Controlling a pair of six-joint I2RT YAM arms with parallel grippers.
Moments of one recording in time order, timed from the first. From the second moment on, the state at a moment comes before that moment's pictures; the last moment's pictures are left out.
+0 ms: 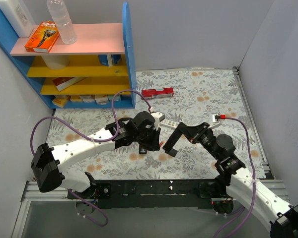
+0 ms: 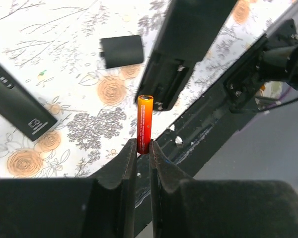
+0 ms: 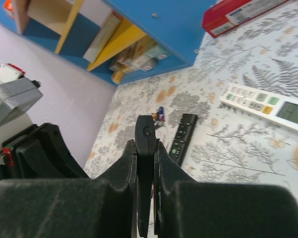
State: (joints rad) left arm -1.01 1.35 1.09 -0.57 0.16 -0.51; right arm 0.55 0.58 0.20 0.39 -0.13 0.93
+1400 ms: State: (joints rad) left arm -0.69 1.57 0.88 -0.63 -0.33 -0.82; right arm 0.55 0.48 0.23 0.09 -0.02 0.78
